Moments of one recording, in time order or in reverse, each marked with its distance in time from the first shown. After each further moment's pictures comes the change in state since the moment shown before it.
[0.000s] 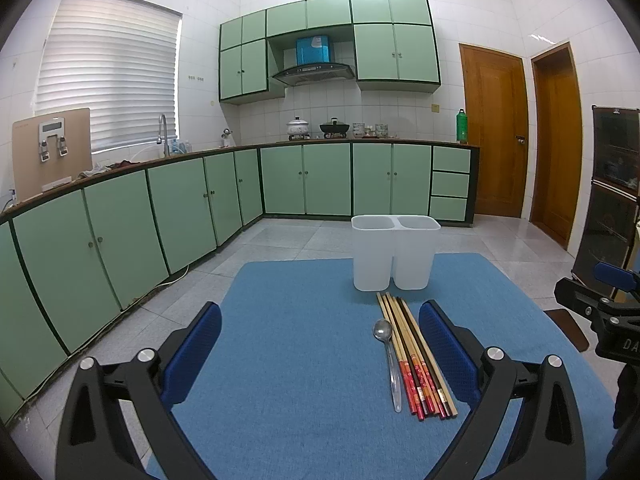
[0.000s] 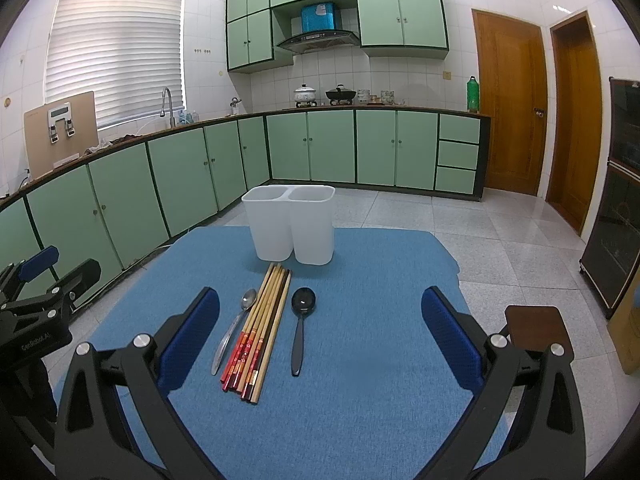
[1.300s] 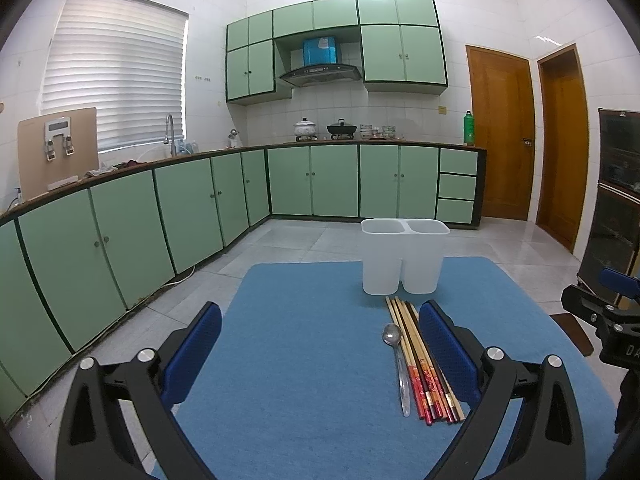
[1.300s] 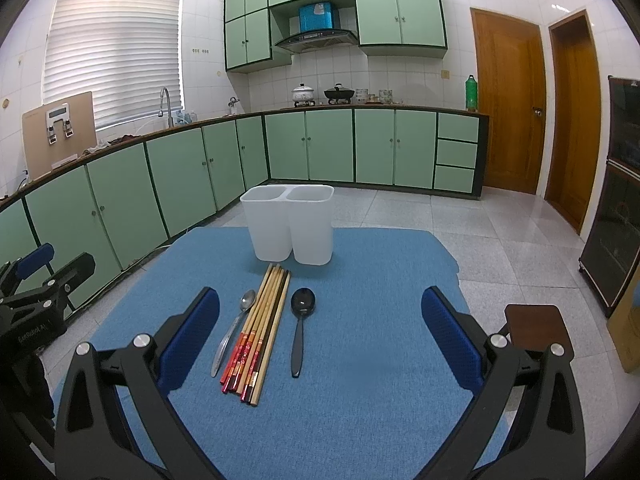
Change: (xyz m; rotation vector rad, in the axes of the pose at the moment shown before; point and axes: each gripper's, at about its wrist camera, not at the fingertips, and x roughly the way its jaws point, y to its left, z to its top) left arm 0.002 0.008 0.003 -0.012 -0.004 0.023; right arm -0.001 -0.002 0.002 0.004 0.001 -0.002
